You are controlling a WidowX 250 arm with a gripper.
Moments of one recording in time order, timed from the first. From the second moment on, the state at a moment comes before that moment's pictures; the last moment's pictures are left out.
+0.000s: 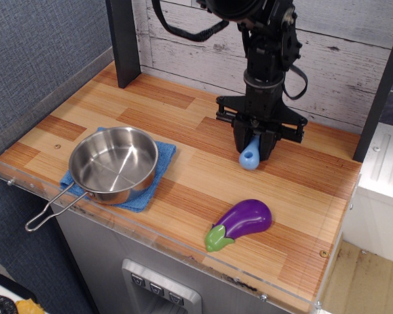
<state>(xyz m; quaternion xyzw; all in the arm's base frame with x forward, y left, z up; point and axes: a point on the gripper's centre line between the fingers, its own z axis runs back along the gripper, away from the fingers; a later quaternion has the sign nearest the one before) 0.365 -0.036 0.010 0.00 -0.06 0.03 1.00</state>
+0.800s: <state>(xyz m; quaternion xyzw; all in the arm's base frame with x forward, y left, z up) 0.384 0.064 0.079 -0.02 -0.10 0.08 0.99</state>
